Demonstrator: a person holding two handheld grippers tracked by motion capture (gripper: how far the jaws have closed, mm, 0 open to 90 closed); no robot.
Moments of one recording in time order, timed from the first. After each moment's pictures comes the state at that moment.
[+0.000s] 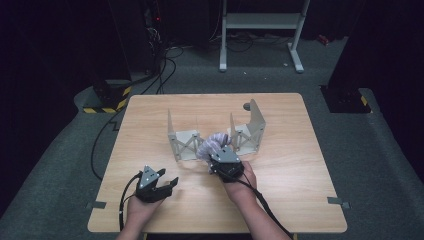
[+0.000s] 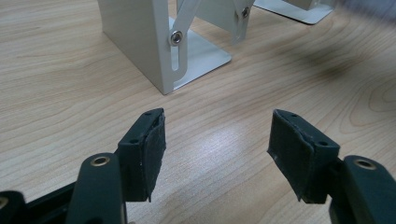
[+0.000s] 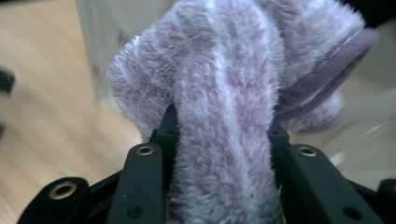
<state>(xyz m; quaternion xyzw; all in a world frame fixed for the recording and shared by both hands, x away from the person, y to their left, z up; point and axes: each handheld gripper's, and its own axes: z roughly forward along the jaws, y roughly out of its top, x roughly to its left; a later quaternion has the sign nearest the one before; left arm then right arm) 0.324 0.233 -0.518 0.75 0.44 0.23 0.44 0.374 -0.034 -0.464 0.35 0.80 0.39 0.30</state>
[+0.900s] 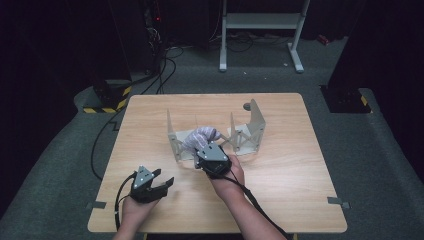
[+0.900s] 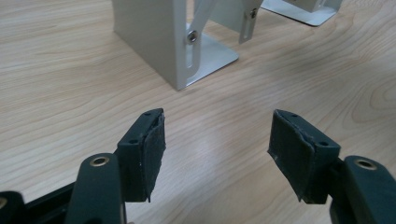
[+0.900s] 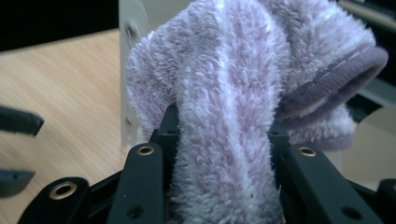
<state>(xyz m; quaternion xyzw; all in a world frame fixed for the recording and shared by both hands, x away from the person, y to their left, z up) 0.316 0.252 -0.513 0.75 0.45 0.23 0.44 0.369 0.000 -0.429 0.31 0.78 0.44 0.33</state>
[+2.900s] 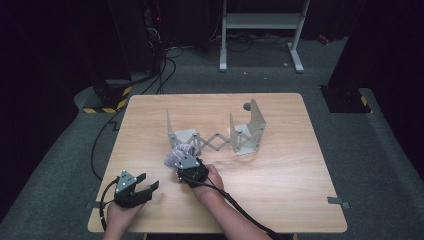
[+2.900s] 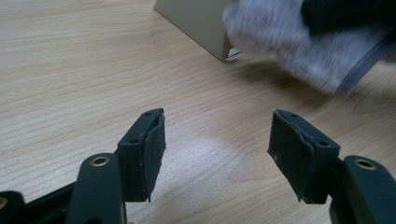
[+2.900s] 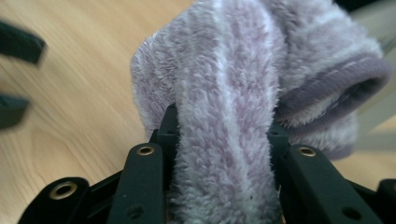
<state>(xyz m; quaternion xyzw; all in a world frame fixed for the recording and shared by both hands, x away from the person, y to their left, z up) 0.304 0.291 -0.520 0.73 0.47 0.23 0.43 0.372 0.061 -0.484 0.28 0.83 0.40 0.27</state>
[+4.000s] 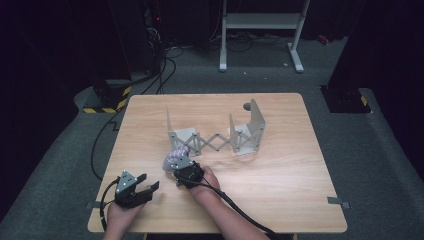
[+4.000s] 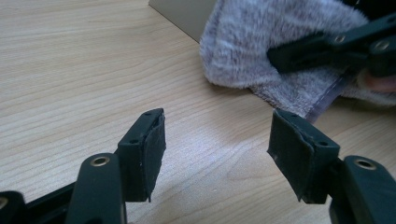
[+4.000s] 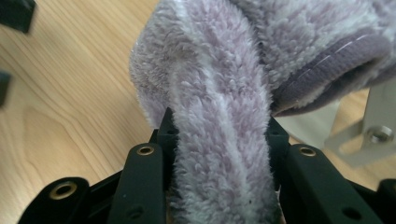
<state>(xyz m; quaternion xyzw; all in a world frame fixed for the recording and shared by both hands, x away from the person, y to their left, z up) 0.304 0.290 -0.521 0.73 0.47 0.23 0.43 0.380 0.076 -0.509 0.28 0.86 0.37 0.23</state>
